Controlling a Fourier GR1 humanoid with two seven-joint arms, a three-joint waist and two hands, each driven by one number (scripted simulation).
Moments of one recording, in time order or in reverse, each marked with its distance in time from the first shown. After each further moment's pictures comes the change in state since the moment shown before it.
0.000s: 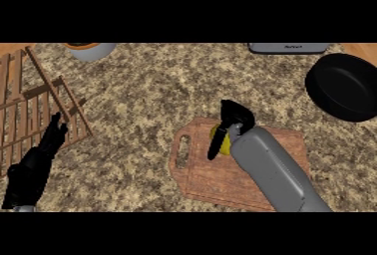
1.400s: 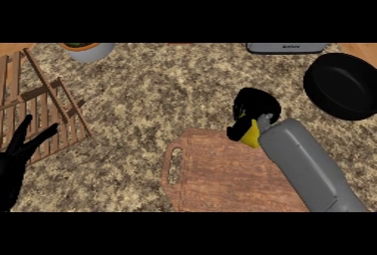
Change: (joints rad) left arm 0.042 -0.013 0.153 -0.026 0.000 -0.031 0.012; right arm 0.008 -0.167 -0.019 -0.068 0.087 0.136 -0.348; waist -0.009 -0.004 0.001
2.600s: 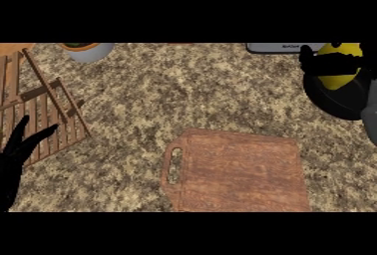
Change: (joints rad) left arm 0.001 -0.021 0.029 -0.010 -0.034 -0.011 0.027; right arm -0.052 -0.317 -0.278 -0.445 0.239 -0.258 -0.018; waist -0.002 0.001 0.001
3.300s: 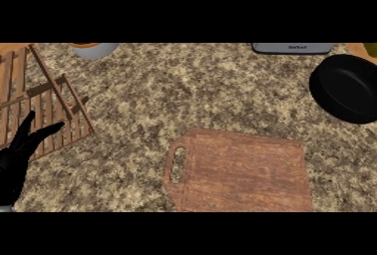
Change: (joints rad) left arm -0.040 -0.022 0.010 0.042 -0.014 -0.034 -0.036; right arm -0.114 -0.086 -0.228 0.423 -0.049 -0.143 -0.351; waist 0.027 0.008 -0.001
